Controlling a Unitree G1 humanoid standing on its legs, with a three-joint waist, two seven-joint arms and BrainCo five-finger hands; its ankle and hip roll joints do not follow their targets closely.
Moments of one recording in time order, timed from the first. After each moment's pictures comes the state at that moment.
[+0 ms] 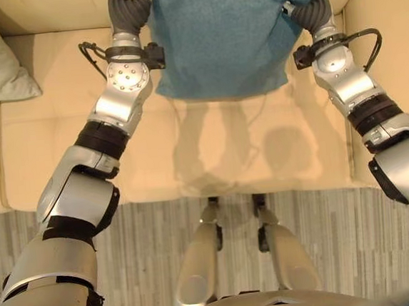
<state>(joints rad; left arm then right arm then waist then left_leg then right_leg) -1.13 0.60 -0.52 0.64 -0.53 -0.28 0.44 -1.20 -0.54 0.54 0.82 0.29 -0.13 -0.36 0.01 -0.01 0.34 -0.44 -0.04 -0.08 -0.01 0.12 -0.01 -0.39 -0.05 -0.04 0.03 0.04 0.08</state>
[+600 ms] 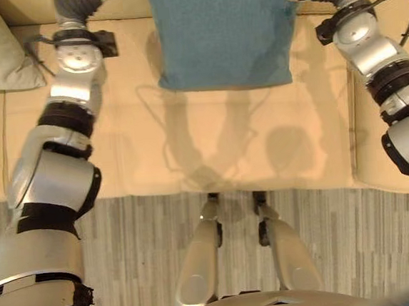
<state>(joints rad) -1.30 0.76 -0.54 1.07 -0.65 -0.27 0.32 -1.42 -0.66 0.72 1.10 0.27 -0.12 -0.32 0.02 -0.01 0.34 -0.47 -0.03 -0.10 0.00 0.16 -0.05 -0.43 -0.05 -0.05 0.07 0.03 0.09</state>
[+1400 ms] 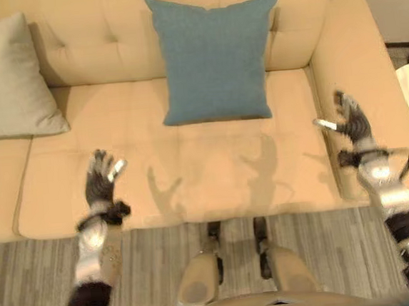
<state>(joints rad) 0.14 0.36 0.01 0.49 -0.75 -0.23 0.09 -0.12 -0.48 0.08 0.43 0.21 -0.16 -0.11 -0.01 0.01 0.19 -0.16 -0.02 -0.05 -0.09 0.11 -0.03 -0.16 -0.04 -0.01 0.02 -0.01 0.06</state>
